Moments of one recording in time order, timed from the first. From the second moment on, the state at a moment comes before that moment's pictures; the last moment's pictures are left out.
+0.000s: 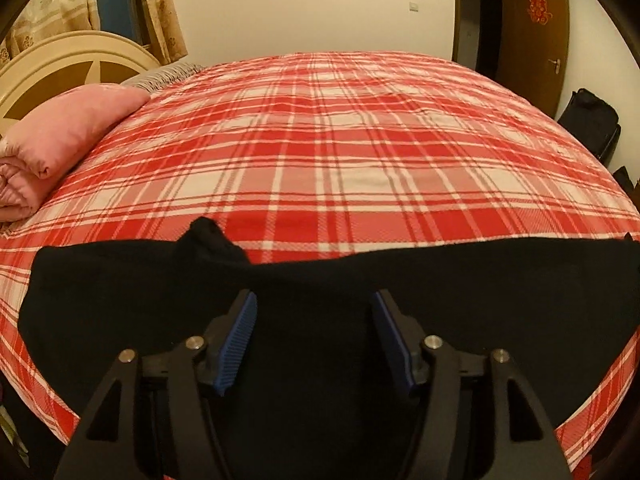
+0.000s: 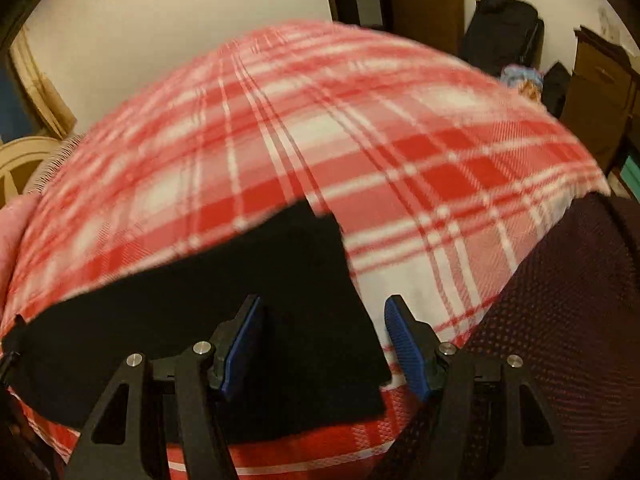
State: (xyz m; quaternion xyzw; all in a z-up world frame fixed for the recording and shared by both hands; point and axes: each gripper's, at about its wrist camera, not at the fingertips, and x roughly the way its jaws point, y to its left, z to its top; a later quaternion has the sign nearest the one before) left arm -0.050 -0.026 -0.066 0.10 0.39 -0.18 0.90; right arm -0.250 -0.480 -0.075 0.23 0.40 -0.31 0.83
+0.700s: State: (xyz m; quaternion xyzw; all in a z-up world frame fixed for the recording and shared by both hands) left arm -0.048 -0.003 -0.054 0.06 0.38 -0.18 0.91; right arm -0.251 -0.430 -0.019 0.21 0.35 -0.24 0.88
